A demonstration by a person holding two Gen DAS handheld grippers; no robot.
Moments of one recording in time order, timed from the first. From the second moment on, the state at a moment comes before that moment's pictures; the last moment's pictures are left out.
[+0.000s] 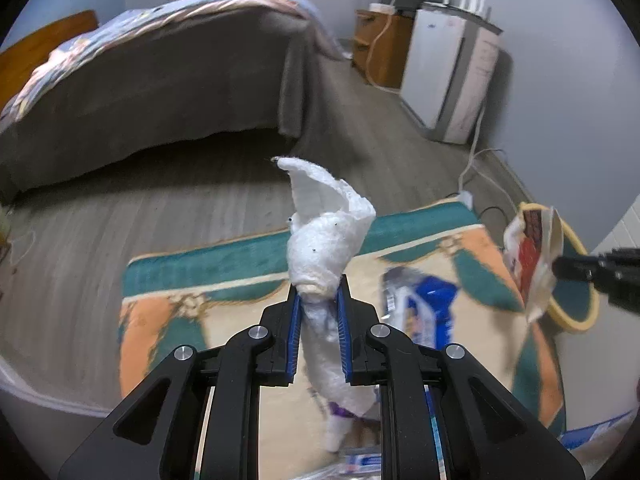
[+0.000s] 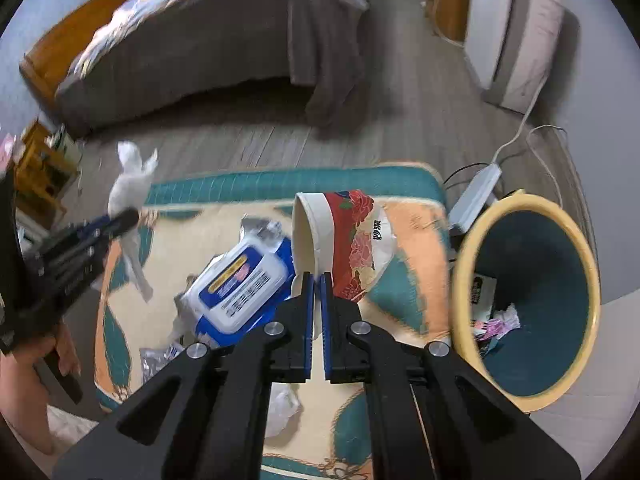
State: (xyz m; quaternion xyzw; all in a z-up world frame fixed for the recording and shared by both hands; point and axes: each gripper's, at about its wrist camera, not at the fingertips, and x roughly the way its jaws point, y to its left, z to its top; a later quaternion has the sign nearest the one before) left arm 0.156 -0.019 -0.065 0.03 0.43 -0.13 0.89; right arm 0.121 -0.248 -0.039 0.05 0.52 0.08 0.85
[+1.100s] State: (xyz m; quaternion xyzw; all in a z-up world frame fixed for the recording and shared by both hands) left arm 0.109 -0.175 -0.069 0.13 0.41 -0.27 0.86; right arm 0.109 -0.372 -0.032 0.09 0.49 0.00 0.87
